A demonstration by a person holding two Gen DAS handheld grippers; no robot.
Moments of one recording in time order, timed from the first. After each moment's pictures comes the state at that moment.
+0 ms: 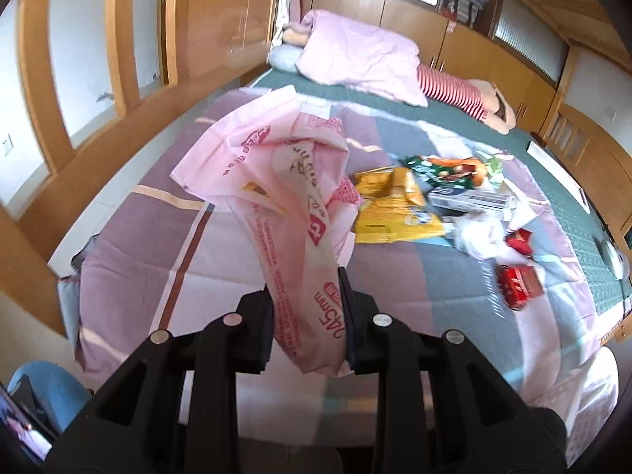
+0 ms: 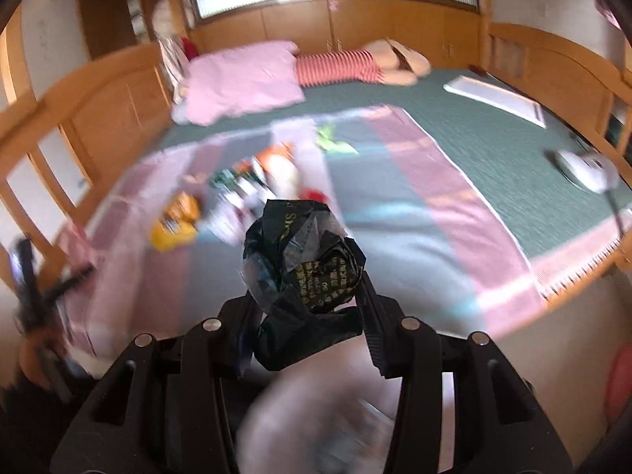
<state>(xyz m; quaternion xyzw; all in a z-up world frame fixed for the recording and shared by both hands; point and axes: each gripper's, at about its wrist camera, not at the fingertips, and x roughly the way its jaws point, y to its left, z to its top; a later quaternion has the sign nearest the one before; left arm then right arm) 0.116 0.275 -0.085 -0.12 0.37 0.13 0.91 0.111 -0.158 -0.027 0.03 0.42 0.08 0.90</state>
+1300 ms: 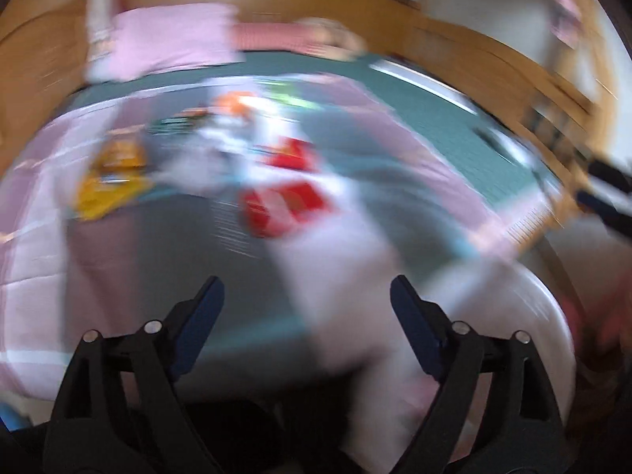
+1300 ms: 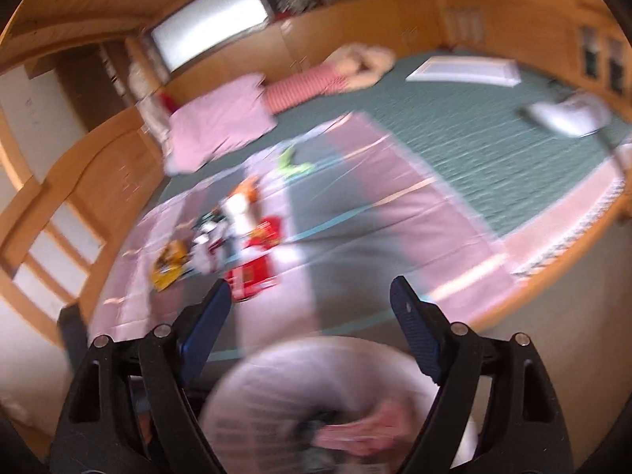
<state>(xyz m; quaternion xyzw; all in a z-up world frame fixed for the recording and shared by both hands) 0.156 0.038 -0.094 -0.05 0.42 -0.07 0.90 0.144 -0.243 -0.020 0.17 0.41 0.12 0.89</state>
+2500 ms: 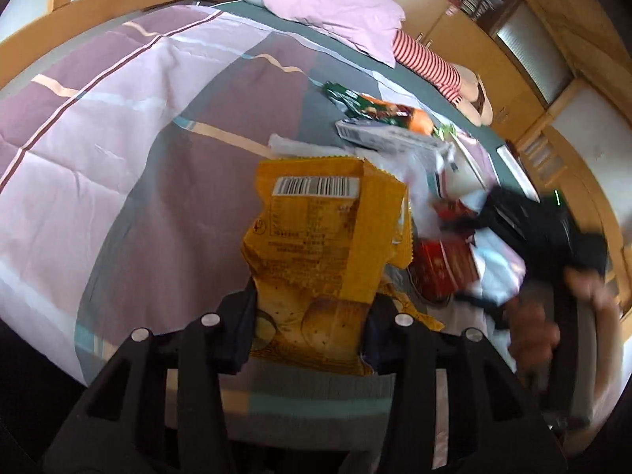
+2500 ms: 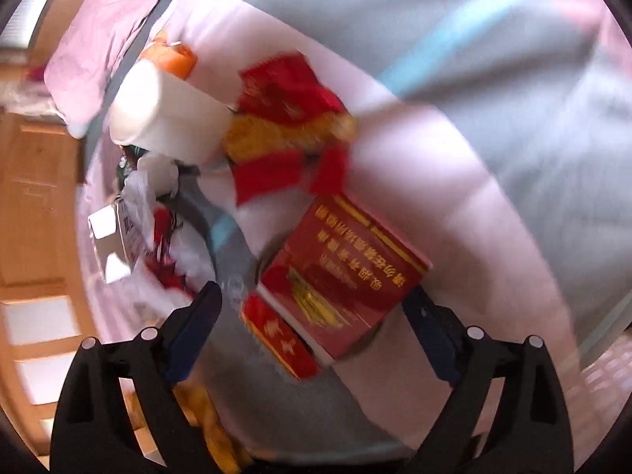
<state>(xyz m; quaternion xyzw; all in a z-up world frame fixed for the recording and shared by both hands) 0.187 0.156 -0.155 -0.25 0.42 0.07 0.87 0.355 -0.074 -0.196 0.26 0.65 0.01 0.72</state>
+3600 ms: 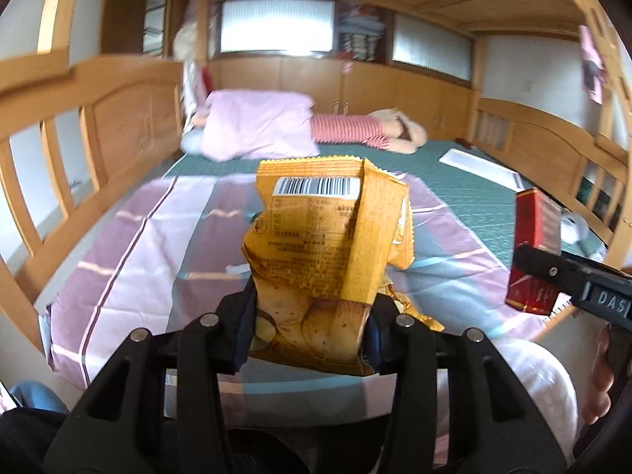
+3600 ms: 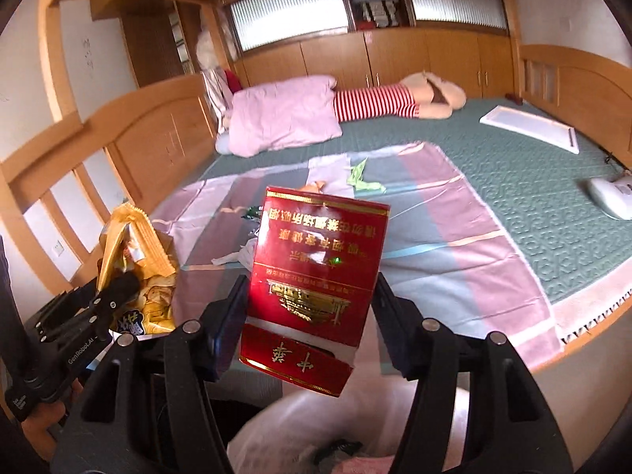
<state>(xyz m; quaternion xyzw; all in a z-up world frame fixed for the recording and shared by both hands) 0.063 0.039 0.004 -0.03 0.26 0.04 0.96 0.114 -0.185 0.010 0.06 0.33 0.18 0.93</state>
